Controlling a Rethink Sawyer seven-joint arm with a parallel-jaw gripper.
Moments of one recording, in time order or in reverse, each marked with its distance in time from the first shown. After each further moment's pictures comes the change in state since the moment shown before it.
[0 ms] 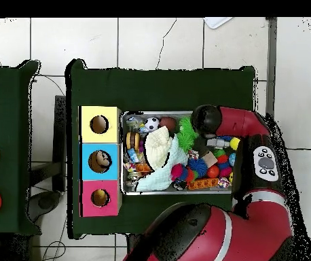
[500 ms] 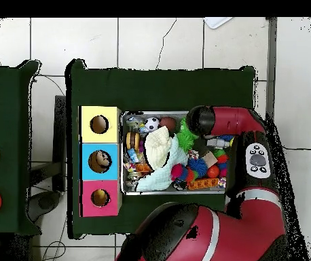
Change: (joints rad) arm 0.041 -0.006 -0.029 -0.015 -0.091 -0.001 0.000
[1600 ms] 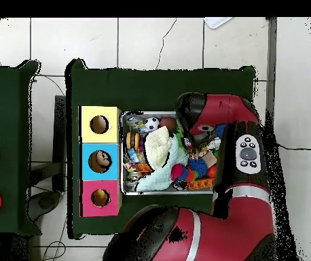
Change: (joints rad) arm 0.062 -0.031 -0.001 -0.050 0.051 0.670 0.000
